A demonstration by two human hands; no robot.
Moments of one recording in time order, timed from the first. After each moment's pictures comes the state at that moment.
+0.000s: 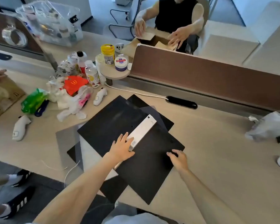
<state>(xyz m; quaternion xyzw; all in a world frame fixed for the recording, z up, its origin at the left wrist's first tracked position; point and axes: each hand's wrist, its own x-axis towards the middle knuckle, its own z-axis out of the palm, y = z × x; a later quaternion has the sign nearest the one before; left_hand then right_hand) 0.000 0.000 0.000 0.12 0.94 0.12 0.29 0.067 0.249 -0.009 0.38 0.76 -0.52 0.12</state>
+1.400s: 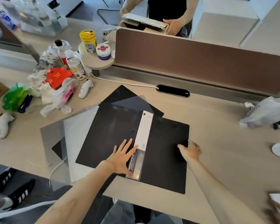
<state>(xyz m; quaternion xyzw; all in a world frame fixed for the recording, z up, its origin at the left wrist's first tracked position) 0.047 0.046 -0.039 0.27 0.90 0.04 0.33 0.060 0.353 -0.037 0.42 0.82 -0.36 0.13</state>
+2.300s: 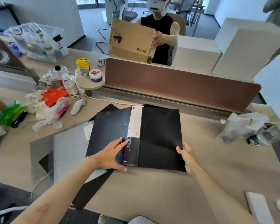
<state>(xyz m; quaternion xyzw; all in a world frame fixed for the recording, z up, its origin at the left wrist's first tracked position) 0.029 0.078 0.050 0.24 0.91 0.19 0.29 0.064 0.431 0.002 0.34 0.69 -0.64 0.06</state>
